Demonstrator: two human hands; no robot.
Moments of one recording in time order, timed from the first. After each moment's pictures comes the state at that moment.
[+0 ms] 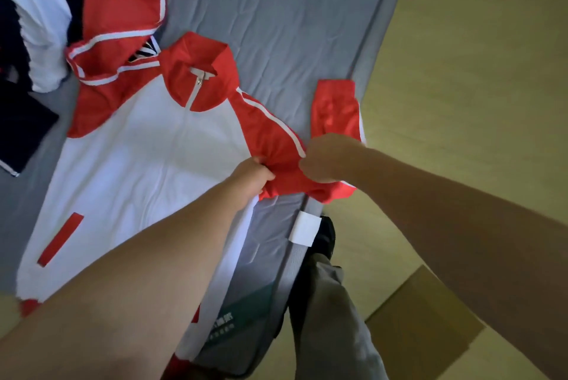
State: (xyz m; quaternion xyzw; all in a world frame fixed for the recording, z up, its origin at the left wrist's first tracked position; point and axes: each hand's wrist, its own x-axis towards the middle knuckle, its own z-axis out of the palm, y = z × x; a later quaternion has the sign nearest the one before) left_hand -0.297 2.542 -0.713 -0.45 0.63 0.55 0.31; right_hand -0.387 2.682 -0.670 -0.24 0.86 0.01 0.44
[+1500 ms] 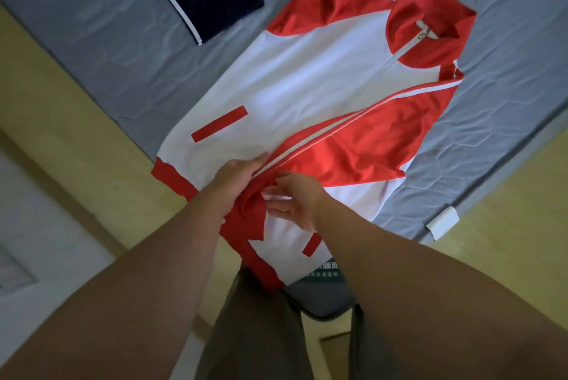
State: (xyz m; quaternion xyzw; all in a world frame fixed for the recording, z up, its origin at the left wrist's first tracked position) left_hand -0.002 2.281 -0.713 -0.60 0.51 0.57 0.24; right_hand -0.088 2.409 -0.703 0.26 0.55 -0.42 0.67
